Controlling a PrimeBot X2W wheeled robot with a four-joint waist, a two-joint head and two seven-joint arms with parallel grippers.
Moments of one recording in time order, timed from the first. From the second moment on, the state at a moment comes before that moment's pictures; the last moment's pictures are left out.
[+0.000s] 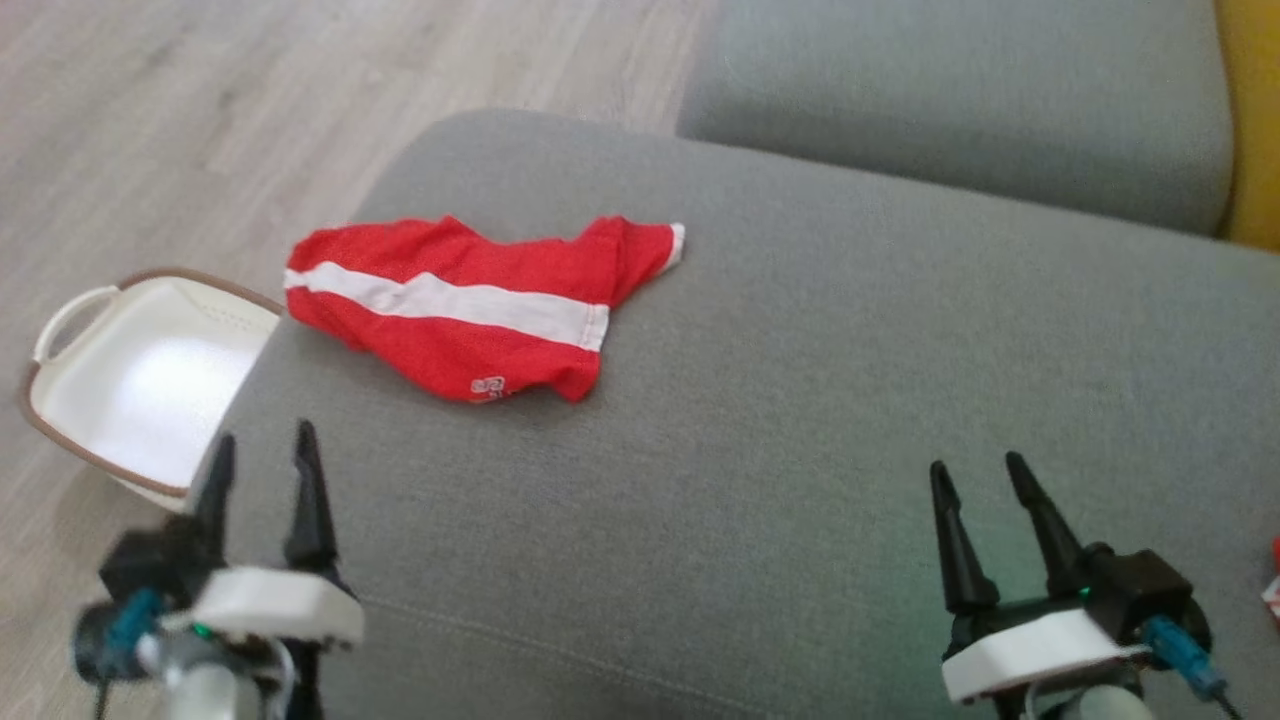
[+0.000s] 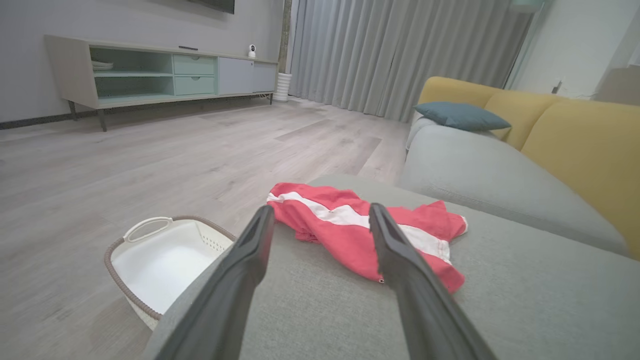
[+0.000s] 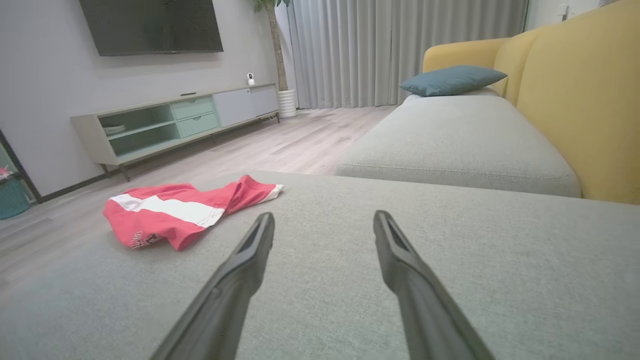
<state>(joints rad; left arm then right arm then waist) 0.00 0.08 -0.03 0.20 -0.23 0.03 -0.26 0.06 -0.04 0.10 0.23 0.15 0.12 -0.25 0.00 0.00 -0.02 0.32</state>
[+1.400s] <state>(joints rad) -0.96 0.43 -0.25 0.97 -0.36 -0.13 0.53 -0.17 -0.05 -0.03 -0.08 0.06 0.12 -0.17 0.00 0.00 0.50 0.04</state>
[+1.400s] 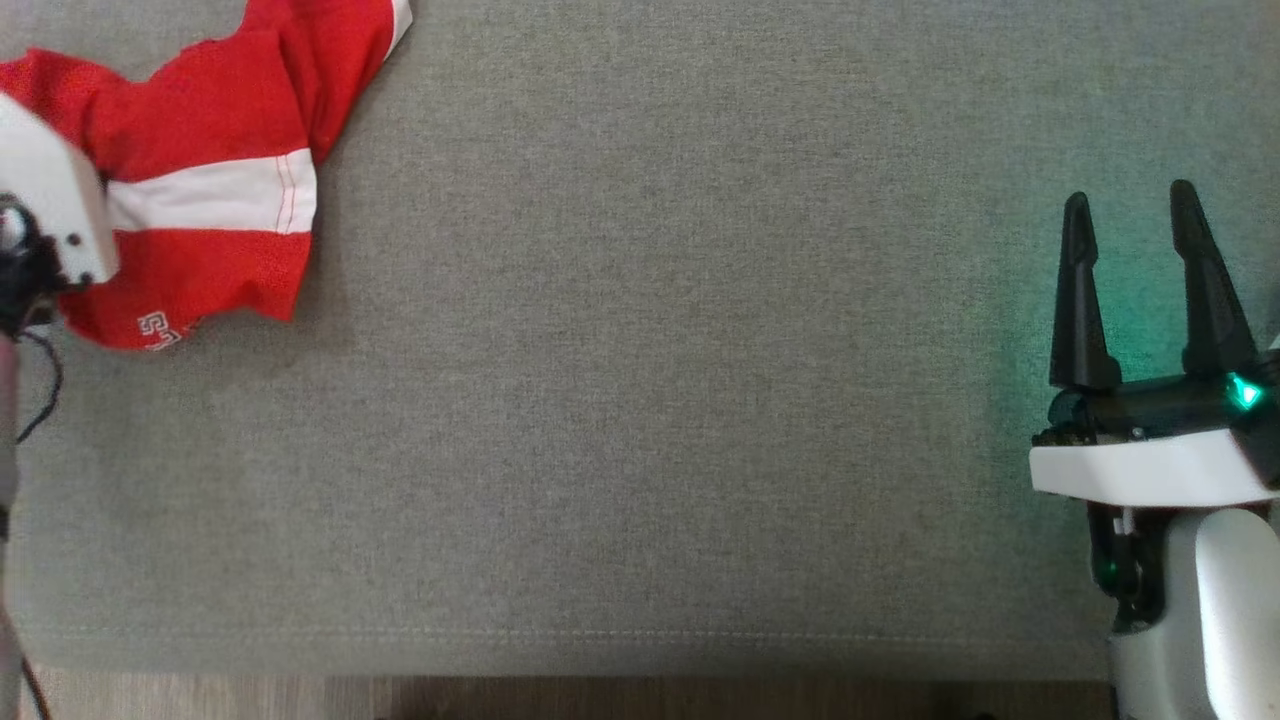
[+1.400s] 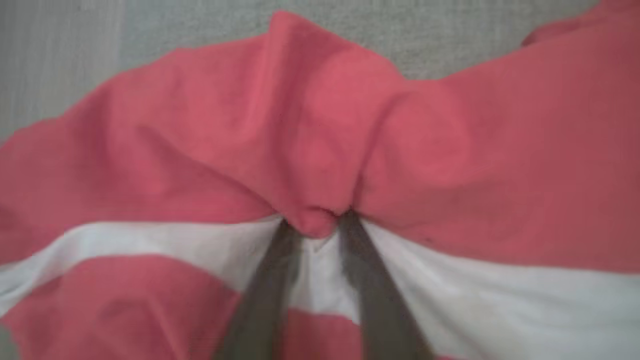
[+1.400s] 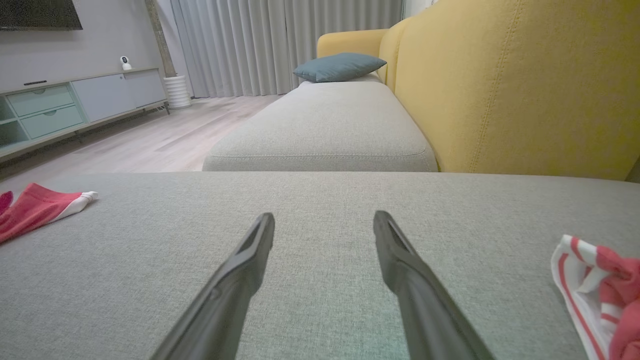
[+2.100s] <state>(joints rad) -0.90 0.32 -0.39 0.78 -0.52 -0.13 0.19 -0.15 -0.05 -0.01 0.05 0.11 0.12 -0.21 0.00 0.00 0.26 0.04</state>
